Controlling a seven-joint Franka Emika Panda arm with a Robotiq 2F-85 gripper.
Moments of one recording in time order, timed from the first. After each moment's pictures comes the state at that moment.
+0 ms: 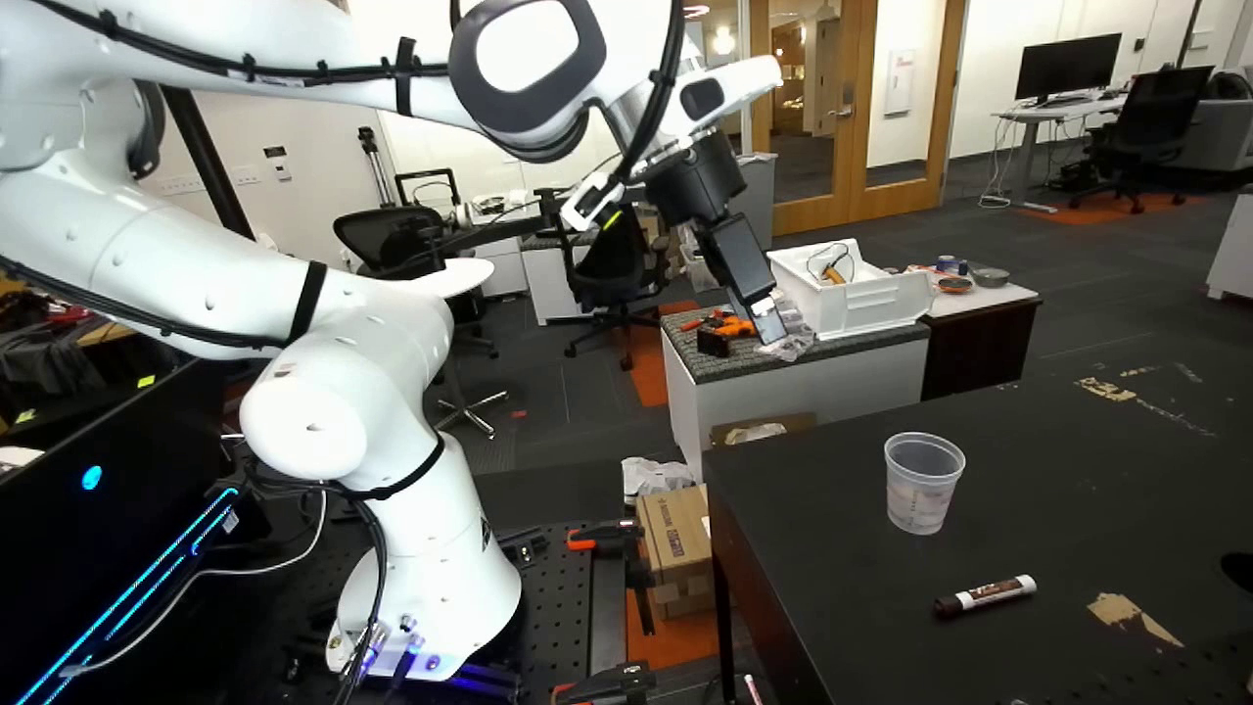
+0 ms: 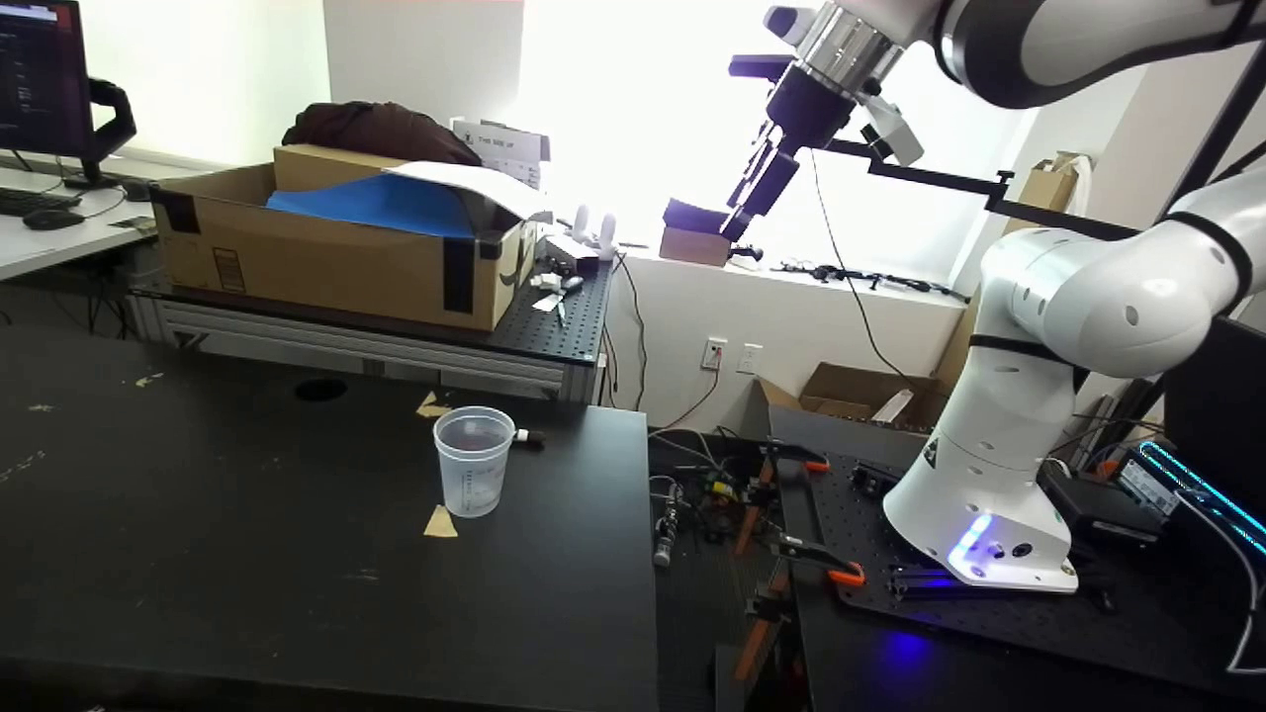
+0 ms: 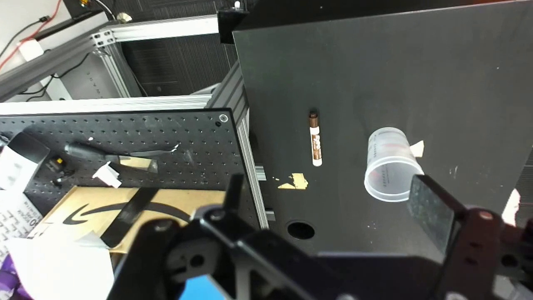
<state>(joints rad) -0.05 -0.90 0.07 -2.80 -0.18 2.25 0.07</state>
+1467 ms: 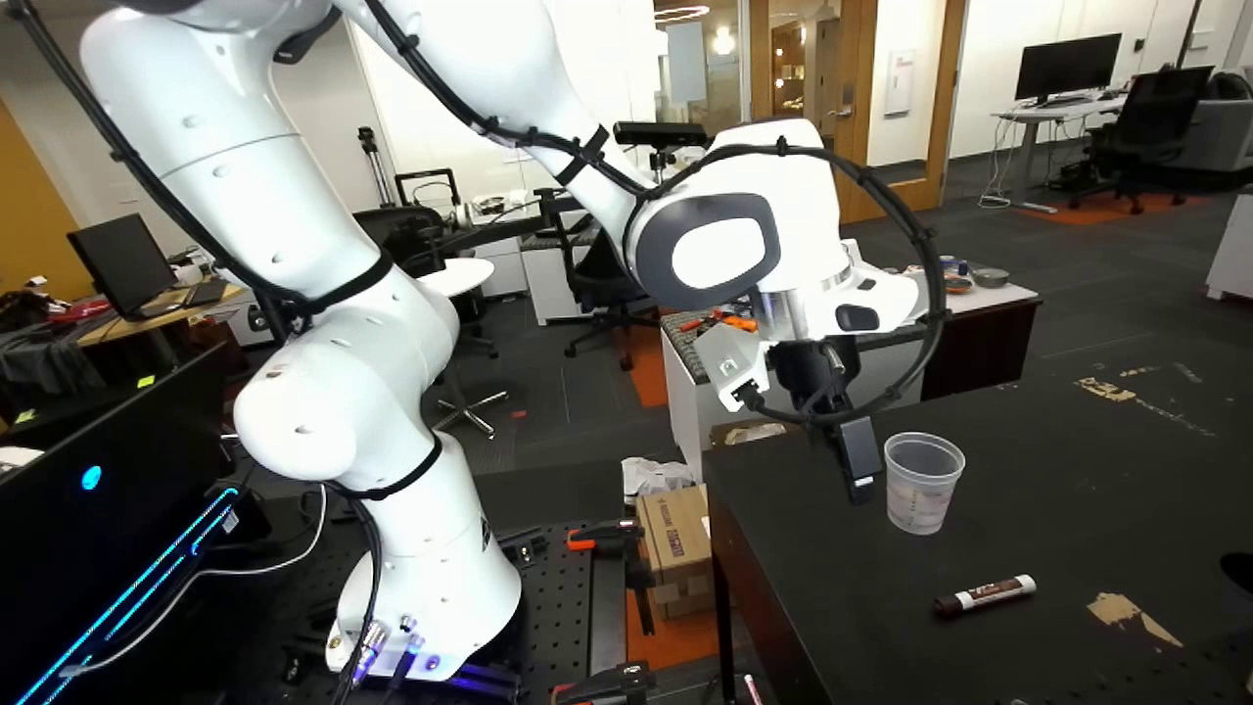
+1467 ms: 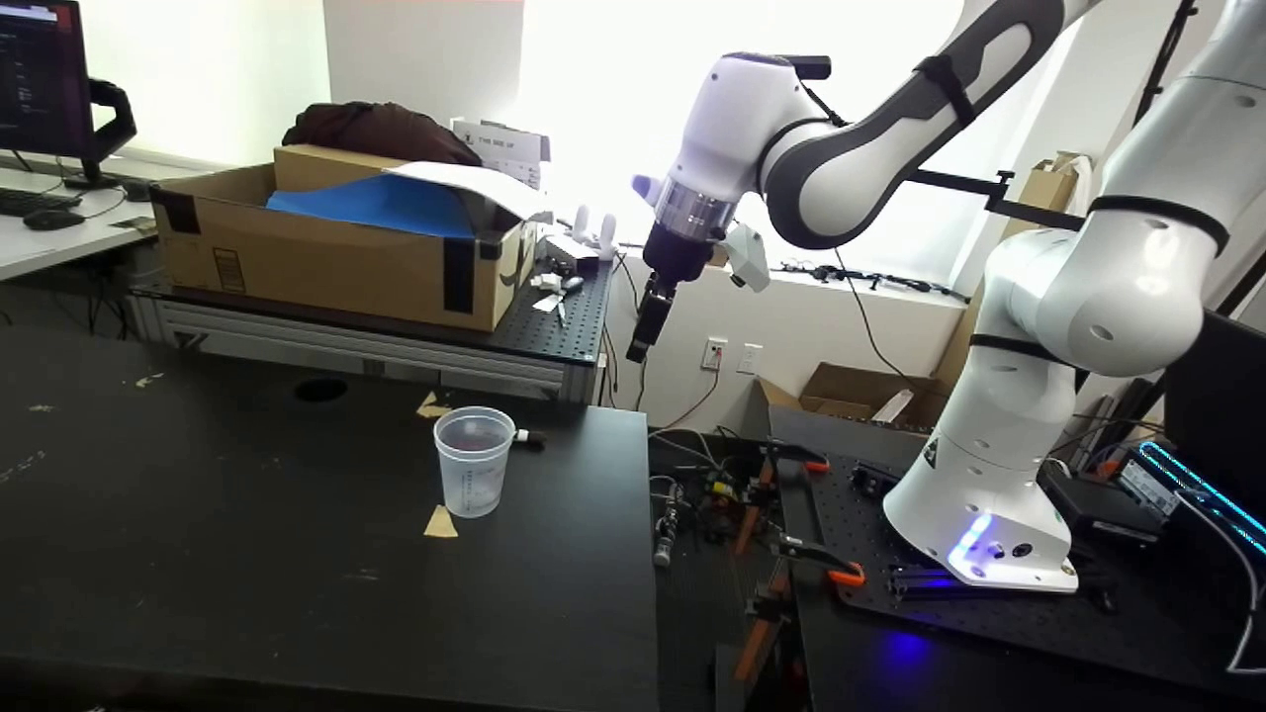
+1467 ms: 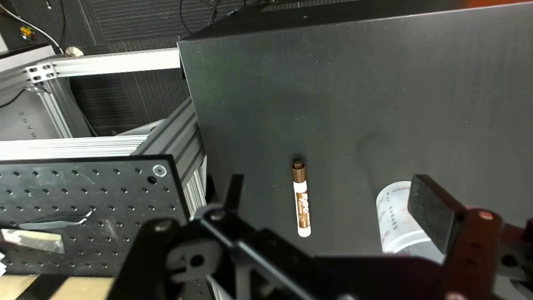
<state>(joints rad) -0.12 -0.24 0.06 -2.72 -0.22 2.69 0.09</state>
